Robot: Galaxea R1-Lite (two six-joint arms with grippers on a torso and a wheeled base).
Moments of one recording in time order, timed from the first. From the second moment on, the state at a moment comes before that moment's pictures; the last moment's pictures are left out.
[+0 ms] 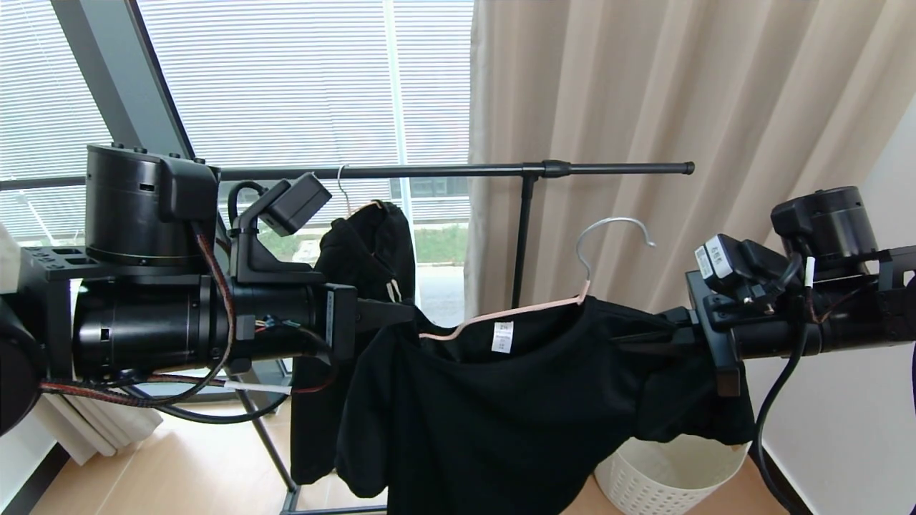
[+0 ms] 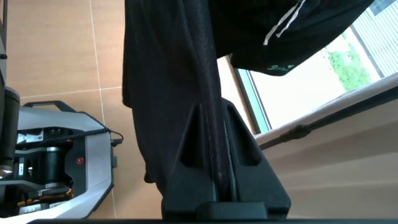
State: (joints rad) left arm -0.52 1.52 -0.94 -0.16 -0.42 -0.23; right arm 0.20 1.66 -1.00 0.10 0.85 -0.86
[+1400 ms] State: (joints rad) left arm -0.74 1.69 -1.19 -0.17 -0.42 -0.23; right arm 0.26 1.76 -1.03 0.10 0.89 -0.77
